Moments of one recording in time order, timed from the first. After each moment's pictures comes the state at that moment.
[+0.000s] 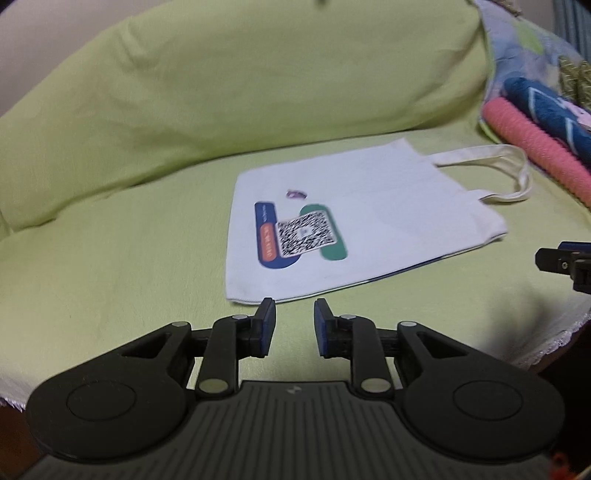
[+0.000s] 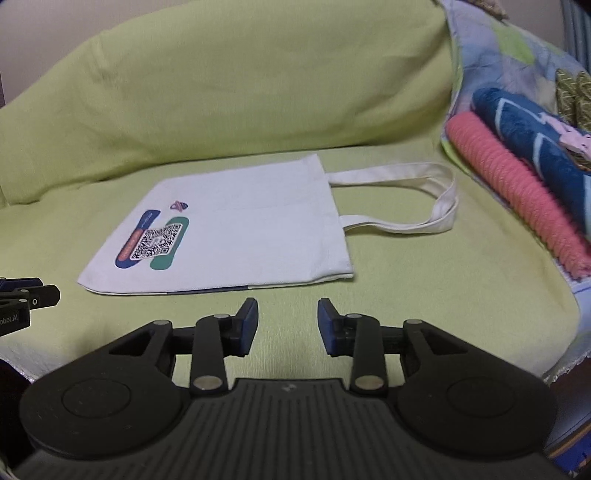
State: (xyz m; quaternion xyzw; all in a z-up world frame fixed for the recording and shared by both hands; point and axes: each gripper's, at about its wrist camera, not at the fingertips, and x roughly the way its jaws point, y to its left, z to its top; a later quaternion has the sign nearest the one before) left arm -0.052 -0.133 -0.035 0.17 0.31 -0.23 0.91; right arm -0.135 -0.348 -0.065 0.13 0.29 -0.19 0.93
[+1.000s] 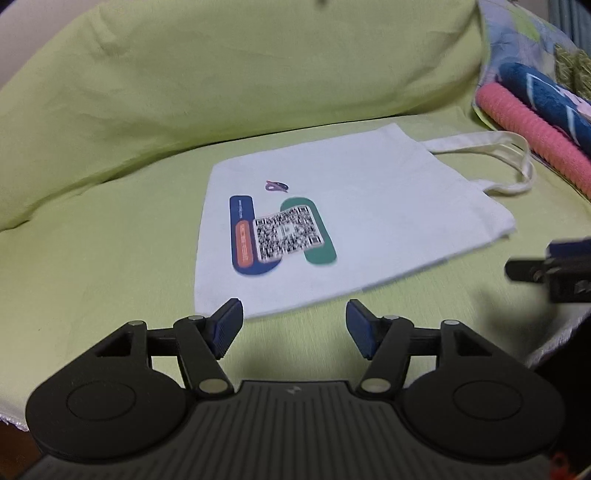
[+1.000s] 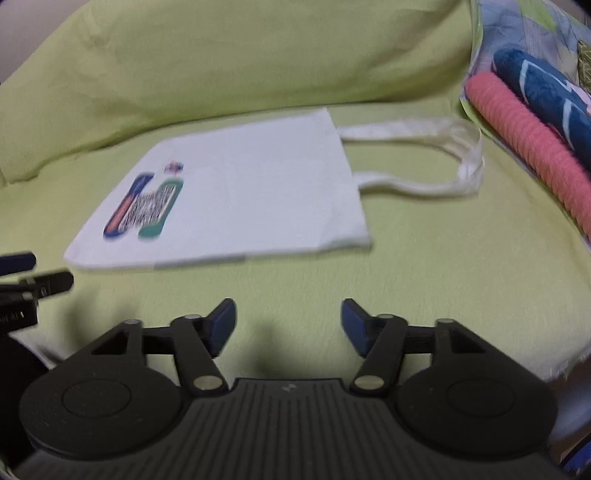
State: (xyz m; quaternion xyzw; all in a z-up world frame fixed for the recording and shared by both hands) left arm 0.005 -0.169 -0.062 0.17 0.34 -0.25 0.89; right arm -0.088 -0.375 -0.093 0.14 0.34 -0.15 0.92
